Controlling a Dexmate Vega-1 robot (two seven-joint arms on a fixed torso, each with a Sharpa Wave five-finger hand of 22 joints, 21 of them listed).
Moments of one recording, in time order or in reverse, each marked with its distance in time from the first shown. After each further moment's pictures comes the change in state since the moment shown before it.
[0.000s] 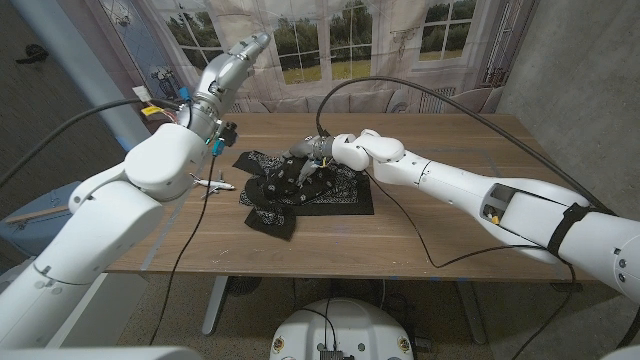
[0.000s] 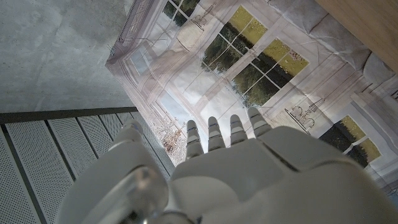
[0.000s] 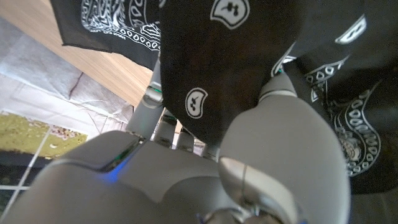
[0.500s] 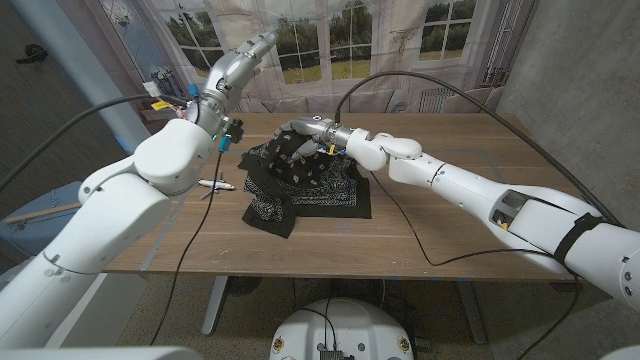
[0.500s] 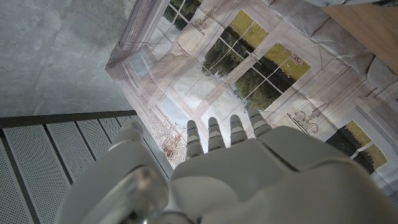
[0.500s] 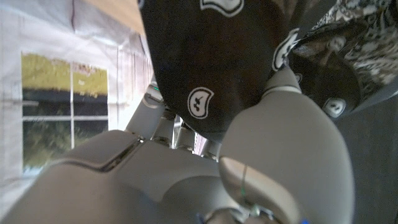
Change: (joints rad) left arm -0.061 0.020 0.055 0.015 -0.013 0.021 0.016; left_hand 0.000 0.000 -0.004 -0.004 0.000 0.000 0.000 0.000 0.000 -0.009 -0.002 0.000 0.000 0.000 0.000 0.000 0.000 0.000 0.000 0.000 0.005; right arm -0.053 -0.025 0.128 0.024 0.073 0.202 -0.394; right_hand 0.010 -0.011 0.000 0.000 -0.023 0.133 0.004 0.012 0.008 0.156 0.026 0.018 0.012 0.161 0.073 0.008 0.029 0.066 -0.048 0.047 0.003
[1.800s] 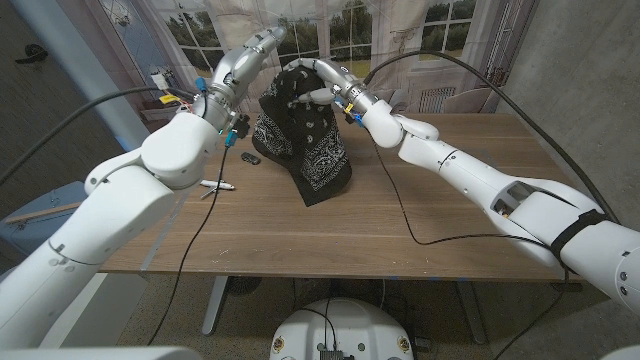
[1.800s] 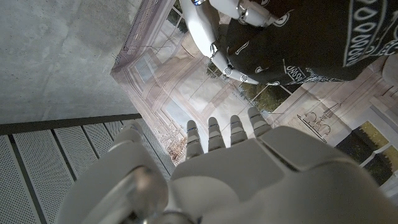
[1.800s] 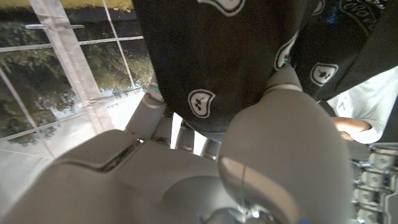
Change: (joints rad) left arm -0.056 0.031 0.047 0.001 -0.007 0.010 0.018; left_hand -0.011 0.000 0.006 -0.011 0.000 -0.002 -0.002 -0.004 0.000 0.000 0.000 0.004 0.000 -0.007 0.000 0.000 0.000 0.000 0.000 -0.004 0.000; right arm 0.008 0.030 0.176 0.083 0.203 0.124 -0.192; right_hand 0.017 -0.017 0.000 0.000 -0.020 0.016 0.016 0.056 0.010 0.018 0.018 0.026 0.008 0.106 0.048 -0.044 0.059 0.006 -0.006 0.087 0.003
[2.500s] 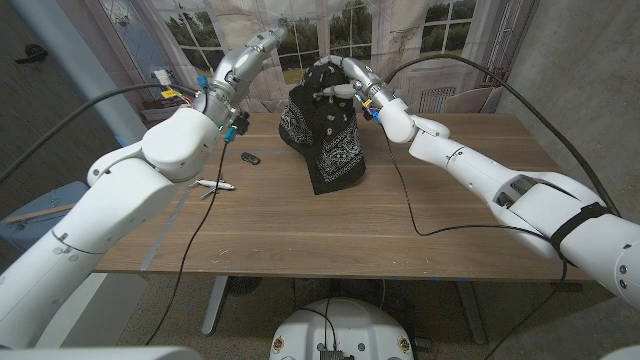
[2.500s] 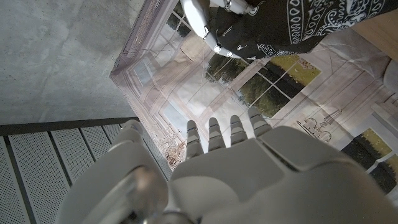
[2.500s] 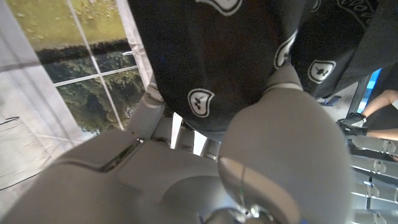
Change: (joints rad) left arm -0.045 0.012 0.017 0.058 -0.036 -0.026 -0.041; left_hand 0.000 0.000 -0.003 -0.003 0.000 0.000 0.000 0.000 0.000 -0.007 0.007 0.000 0.000 0.000 0.000 0.000 0.000 0.000 0.000 0.000 0.000; right arm 0.033 -0.015 0.005 0.142 0.048 -0.052 -0.037; right_hand 0.024 -0.024 0.000 0.000 -0.004 0.000 0.000 0.037 0.001 0.000 0.000 -0.001 0.001 0.007 0.000 -0.044 0.028 -0.009 0.009 0.039 -0.004
